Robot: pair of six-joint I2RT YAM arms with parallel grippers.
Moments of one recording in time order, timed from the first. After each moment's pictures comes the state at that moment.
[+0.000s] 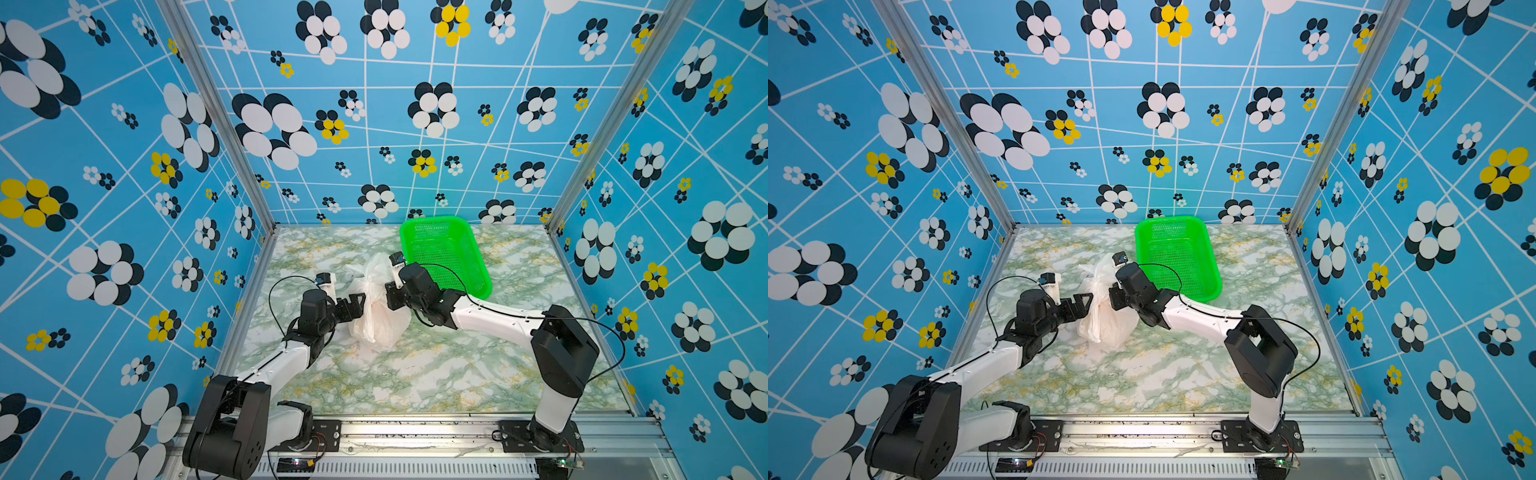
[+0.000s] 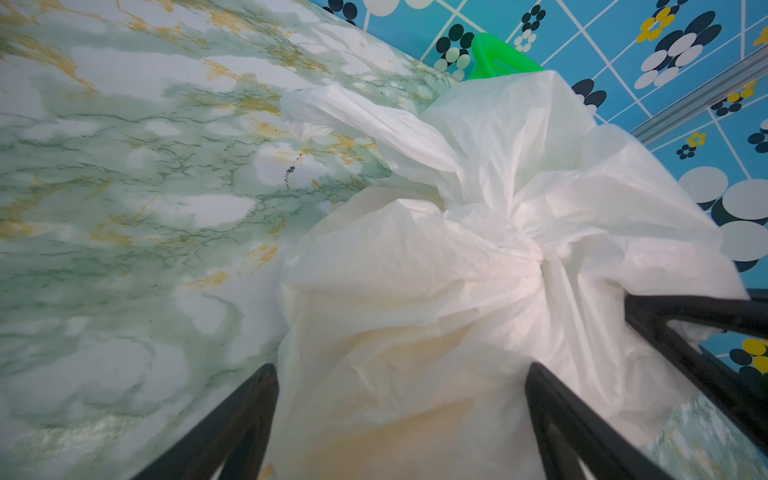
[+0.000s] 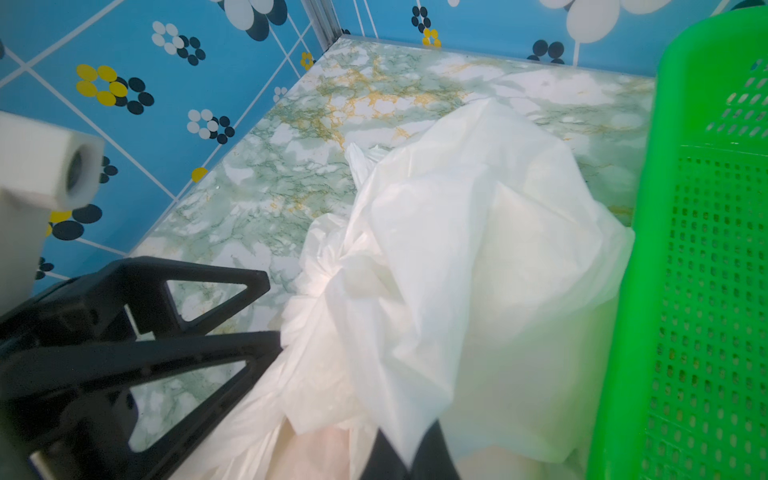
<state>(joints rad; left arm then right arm) -0.19 1.22 0.43 0.34 0.26 -0.49 0.87 1.82 1.27 0.00 0.13 0.32</state>
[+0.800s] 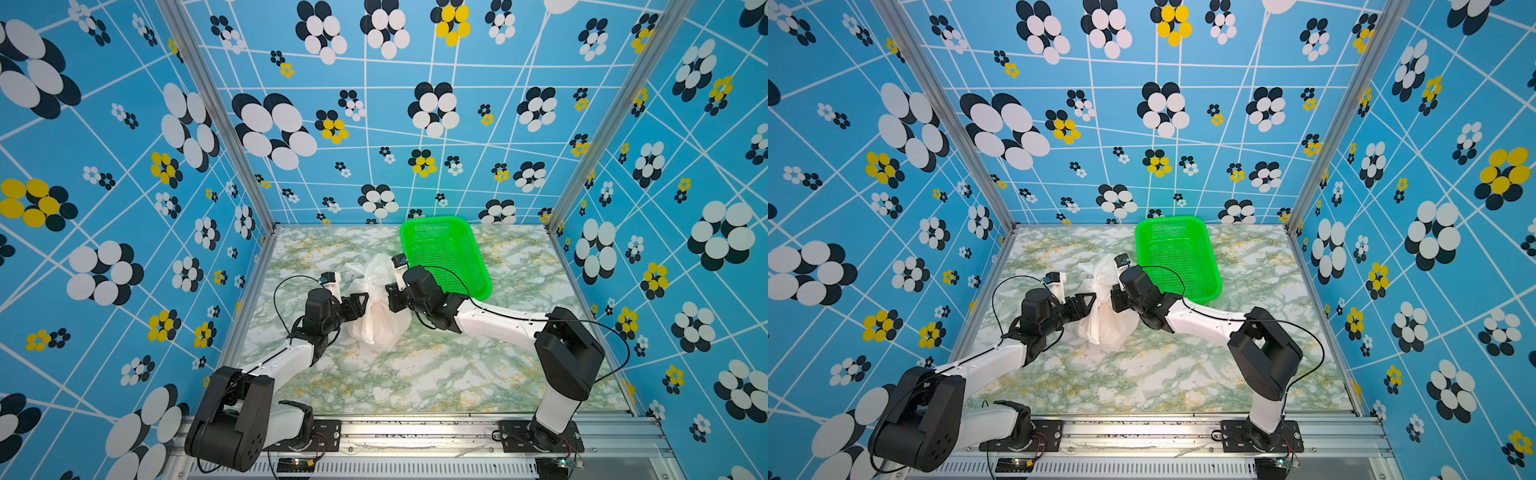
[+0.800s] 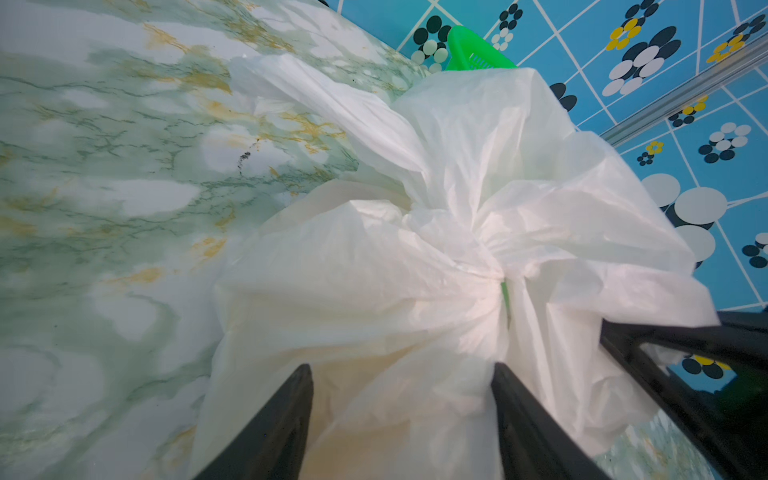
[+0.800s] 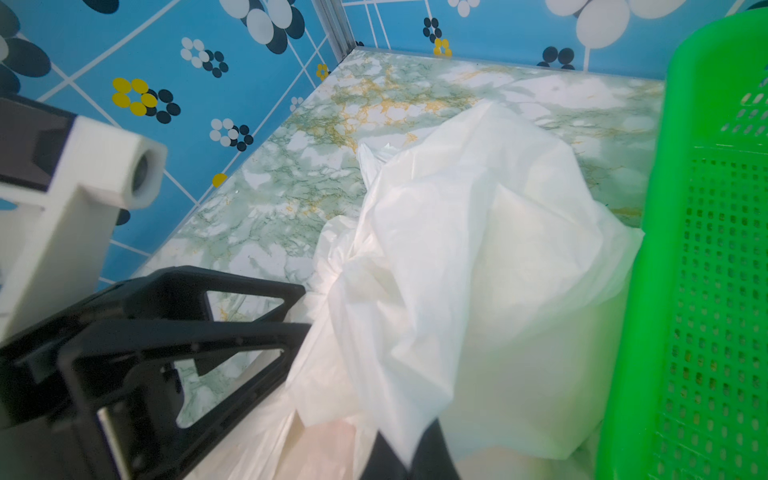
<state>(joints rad) -0.23 1.28 0.44 0.40 0.30 -0.58 0.87 1.79 1.20 0.07 0.10 0.33</state>
